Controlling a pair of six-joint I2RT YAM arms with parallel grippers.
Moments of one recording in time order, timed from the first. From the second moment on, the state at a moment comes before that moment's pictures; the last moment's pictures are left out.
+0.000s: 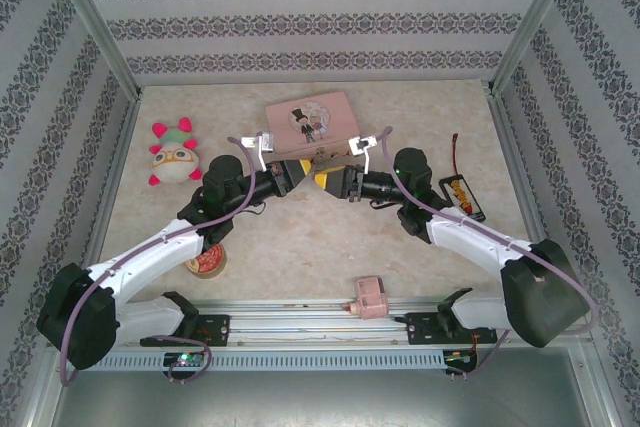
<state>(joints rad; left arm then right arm) -0.56 1.17 0.70 0.38 0.37 -0.87 0.52 1.30 0.67 0.58 -0.83 0.81</state>
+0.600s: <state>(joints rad) -0.56 1.18 0.69 0.42 0.39 -0.88 0.52 1.34 0.68 0.61 -0.83 0.83</state>
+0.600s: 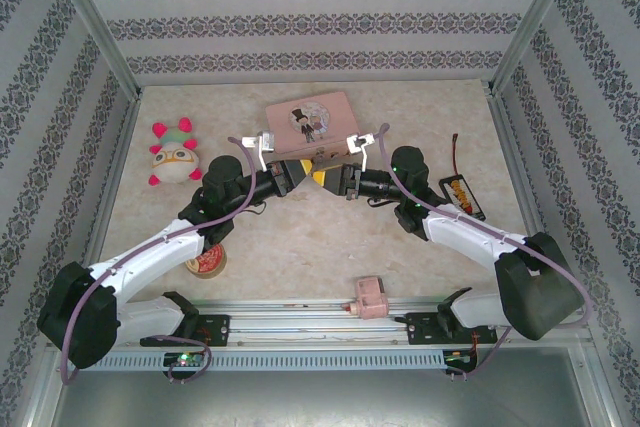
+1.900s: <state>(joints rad) -0.56 1.18 0.68 0.44 0.38 -0.90 0.52 1.36 0.68 0.66 -0.85 0.87</state>
